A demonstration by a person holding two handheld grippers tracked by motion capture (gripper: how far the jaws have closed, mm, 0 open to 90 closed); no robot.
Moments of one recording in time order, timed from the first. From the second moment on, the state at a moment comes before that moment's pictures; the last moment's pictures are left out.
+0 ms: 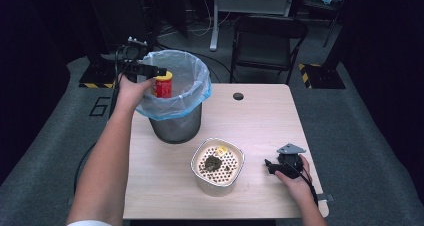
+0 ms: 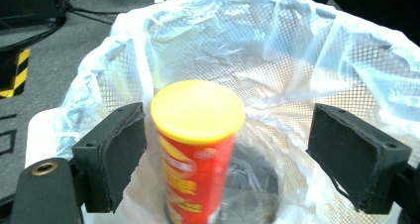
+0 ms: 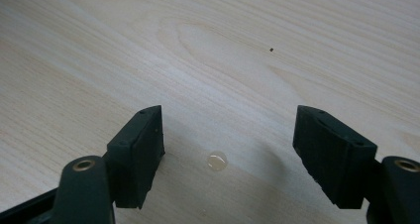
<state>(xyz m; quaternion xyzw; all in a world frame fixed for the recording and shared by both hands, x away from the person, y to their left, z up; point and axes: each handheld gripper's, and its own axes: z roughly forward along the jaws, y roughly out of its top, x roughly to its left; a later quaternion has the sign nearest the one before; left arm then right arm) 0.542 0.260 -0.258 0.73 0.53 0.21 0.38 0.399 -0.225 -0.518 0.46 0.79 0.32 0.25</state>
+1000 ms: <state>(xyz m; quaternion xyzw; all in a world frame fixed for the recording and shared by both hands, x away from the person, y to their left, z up) 0.450 0.284 -0.233 0.77 0.42 0.17 0.44 0.398 -0.222 -0.518 0.47 0.79 0.32 0.25</state>
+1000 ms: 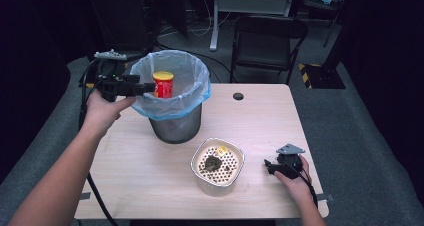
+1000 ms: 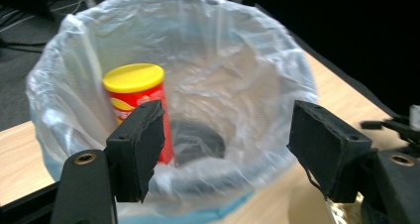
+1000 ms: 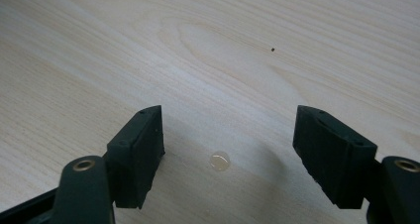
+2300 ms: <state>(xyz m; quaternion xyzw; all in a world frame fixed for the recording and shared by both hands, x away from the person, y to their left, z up) 0.363 0.322 -0.364 0.78 0.40 0.14 0.47 0.396 -0.220 -0.519 0.47 0.79 0.31 0.25</state>
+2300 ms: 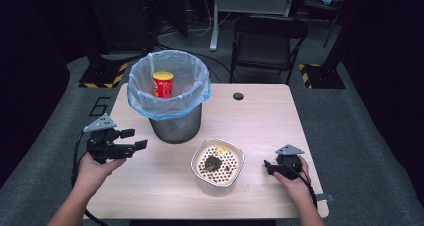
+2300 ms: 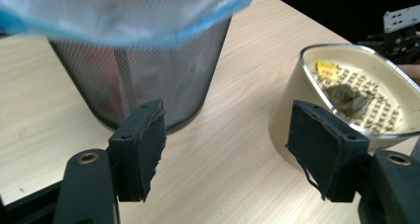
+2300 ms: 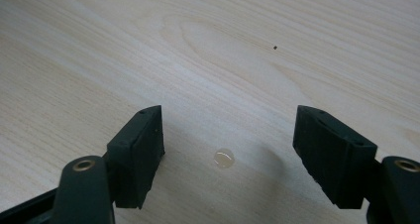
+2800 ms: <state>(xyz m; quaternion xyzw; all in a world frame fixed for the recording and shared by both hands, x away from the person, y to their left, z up) 0.361 0.346 -0.456 0.76 0.44 0.15 0.45 0.396 -0.219 -0.520 0.47 0.79 0.31 0.25</state>
